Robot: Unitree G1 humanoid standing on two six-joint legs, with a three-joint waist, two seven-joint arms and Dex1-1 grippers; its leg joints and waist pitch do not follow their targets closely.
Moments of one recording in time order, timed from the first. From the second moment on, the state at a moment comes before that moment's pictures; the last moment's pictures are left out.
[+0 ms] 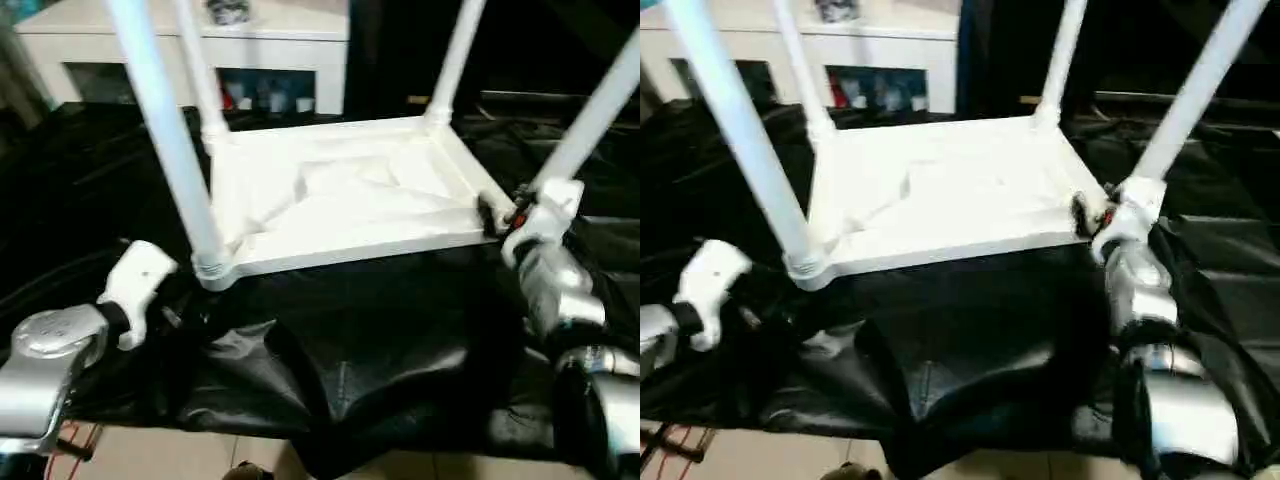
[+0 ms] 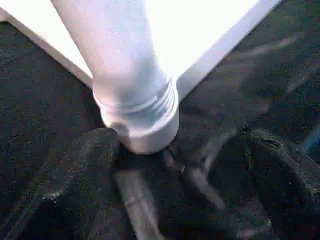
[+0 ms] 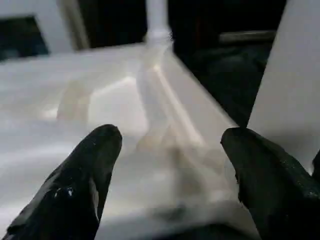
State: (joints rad) left arm -0.09 0.58 0.12 -0.08 -0.14 0.47 -0.75; right arm -0.70 -0.33 -0.24 1.10 0.22 -0.19 0.30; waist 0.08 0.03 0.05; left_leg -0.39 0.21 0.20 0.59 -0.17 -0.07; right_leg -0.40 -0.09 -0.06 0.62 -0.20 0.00
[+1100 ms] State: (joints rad) left arm -0.28 0.43 0.12 0.06 -0.57 0.48 -1.05; right arm -0.63 -0.26 -0.18 1.10 0.10 -0.14 0.12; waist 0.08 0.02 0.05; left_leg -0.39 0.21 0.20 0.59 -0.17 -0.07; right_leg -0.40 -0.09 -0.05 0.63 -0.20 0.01
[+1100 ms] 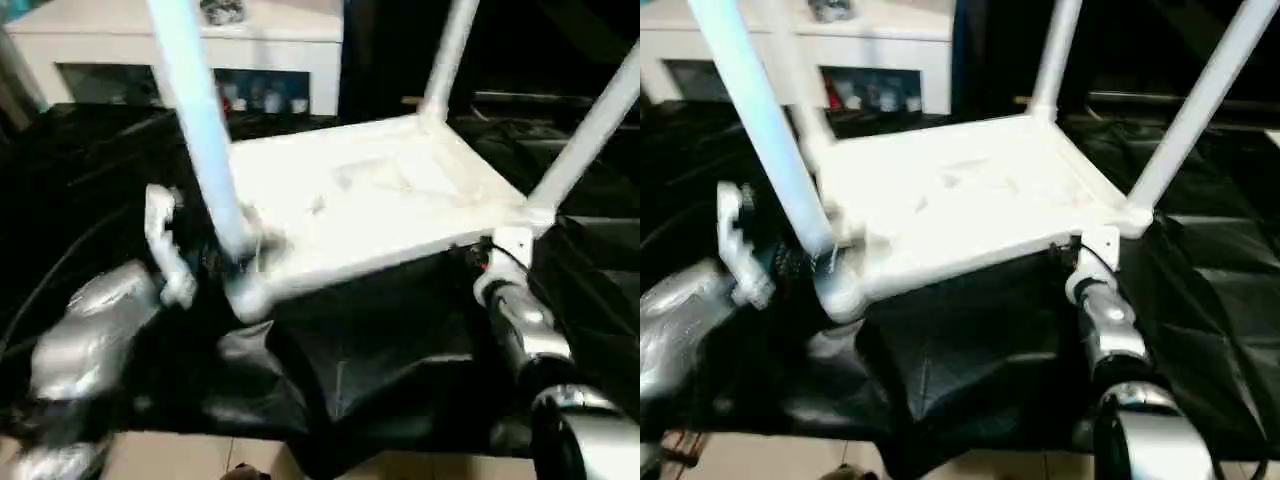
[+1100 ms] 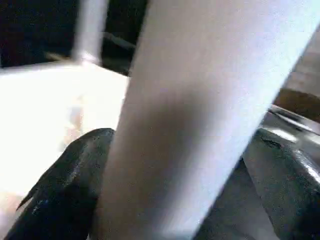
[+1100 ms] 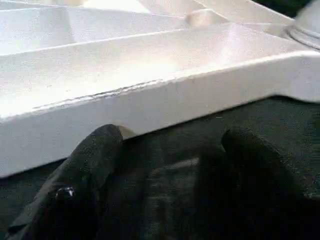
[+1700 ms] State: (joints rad) left arm -0.24 0.48 0.02 -0.21 -0.84 0.85 -1.12; right arm -0.71 -0.13 -0.08 1.15 0.05 -0.13 0.36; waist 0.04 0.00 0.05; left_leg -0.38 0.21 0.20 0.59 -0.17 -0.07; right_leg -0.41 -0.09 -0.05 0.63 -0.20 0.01
